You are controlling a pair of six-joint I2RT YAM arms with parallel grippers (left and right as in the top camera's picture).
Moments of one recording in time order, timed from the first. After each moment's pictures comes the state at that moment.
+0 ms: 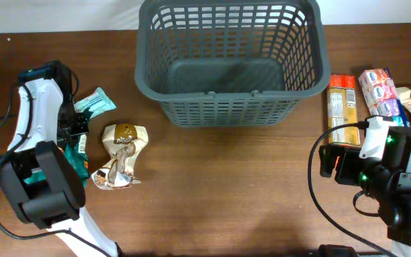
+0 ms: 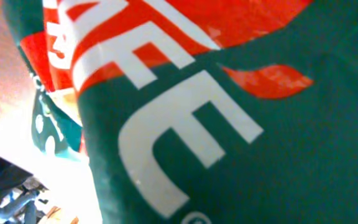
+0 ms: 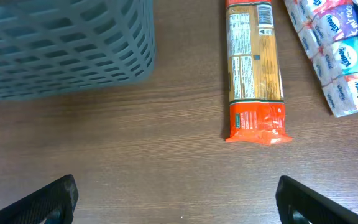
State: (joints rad) left arm 0.27 2.00 1.66 -1.40 -0.32 -0.13; right arm -0.10 0.88 1.14 -1.14 -0.10 0.08
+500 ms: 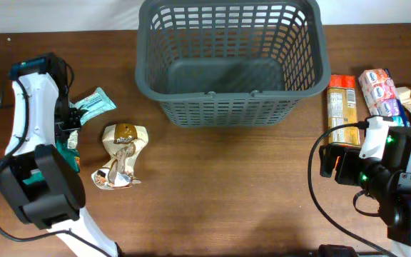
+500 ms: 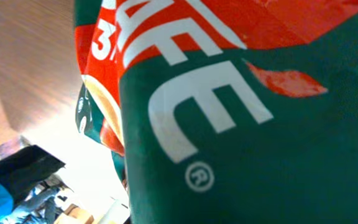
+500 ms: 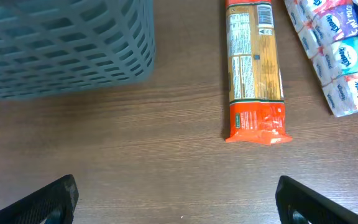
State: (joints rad) left arm 0.26 2.00 1.76 -1.48 -0.41 -0.13; right arm -0.10 0.88 1.14 -1.14 -0.10 0.08
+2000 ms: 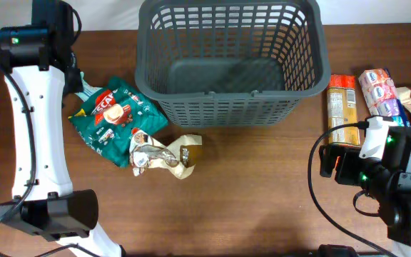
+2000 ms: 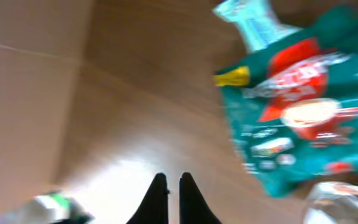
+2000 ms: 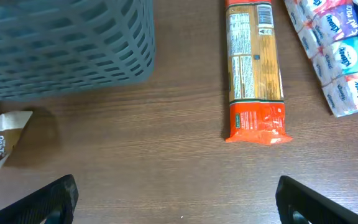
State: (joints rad) left arm 0.06 1.88 2.22 -1.62 -0.47 -0.19; right arm -0.10 0.88 1.14 -1.14 -0.10 0.08
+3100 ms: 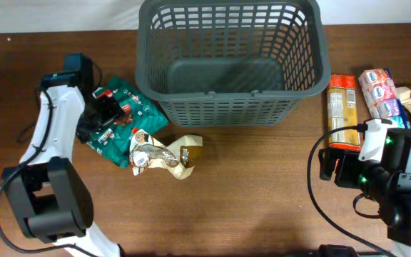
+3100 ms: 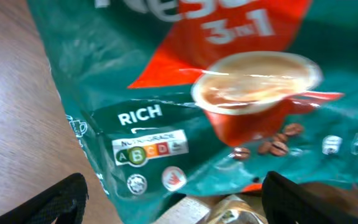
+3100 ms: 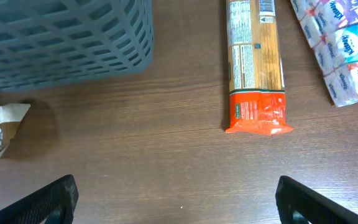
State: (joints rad) left arm 0.14 1.87 1.51 -1.12 0.01 -0.48; right arm -0.10 0.88 1.14 -1.18 -0.10 0.08
